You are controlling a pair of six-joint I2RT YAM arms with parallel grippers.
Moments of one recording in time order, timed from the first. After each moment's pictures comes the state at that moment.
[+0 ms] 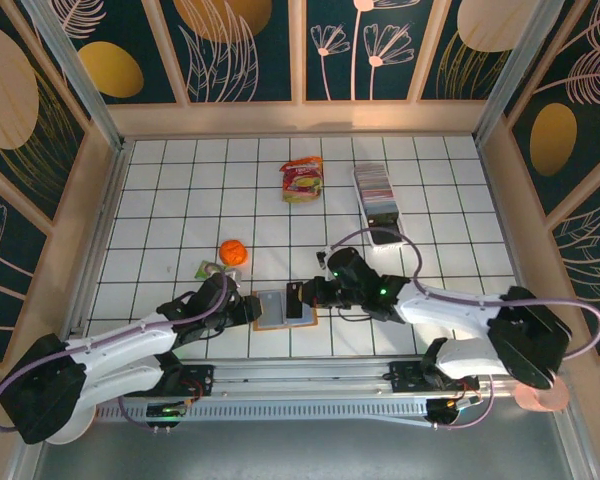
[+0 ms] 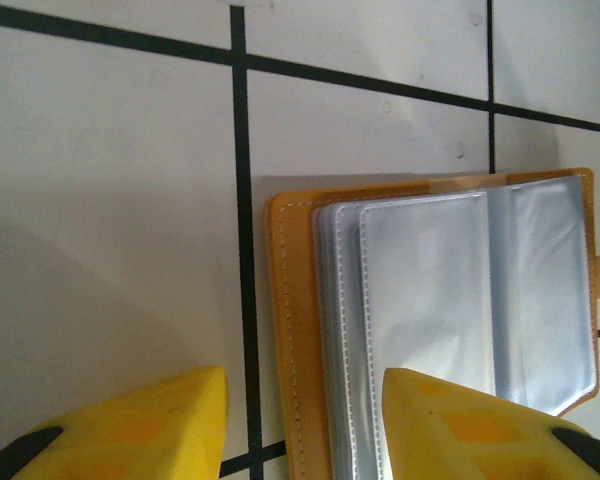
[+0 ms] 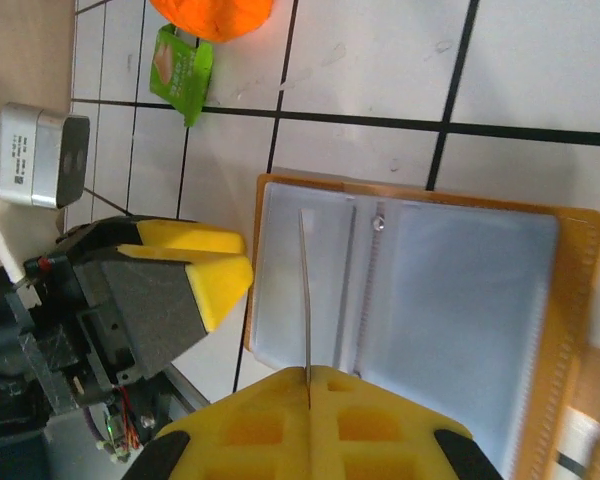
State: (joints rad) left arm -0.77 1.01 0.25 -0.13 0.08 -0.91; right arm 0.97 1.30 0.56 0.05 -0.26 0.95
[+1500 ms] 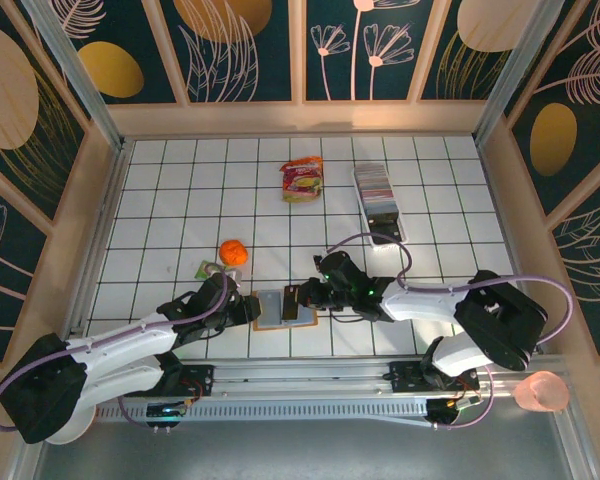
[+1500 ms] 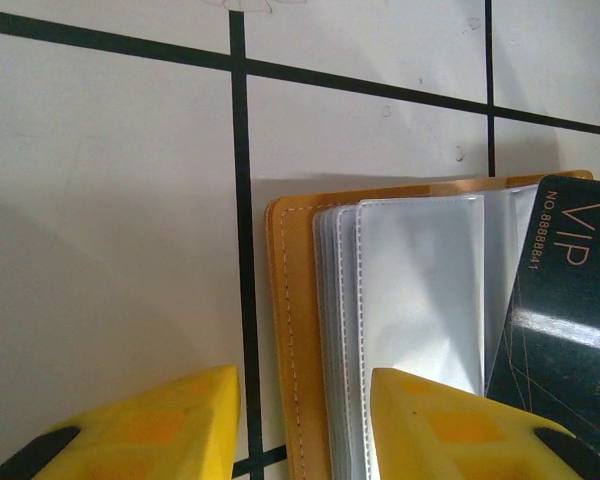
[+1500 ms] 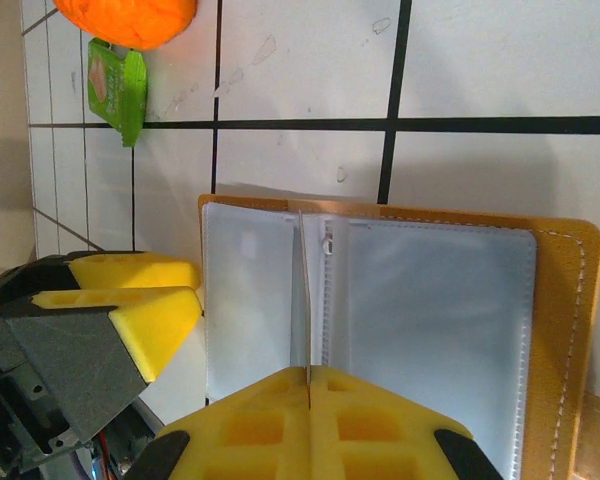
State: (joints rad) left arm -0.77 1.00 0.24 -0.12 0.08 -0.90; right arm 0.97 1.43 0.54 0.18 -0.23 1.03
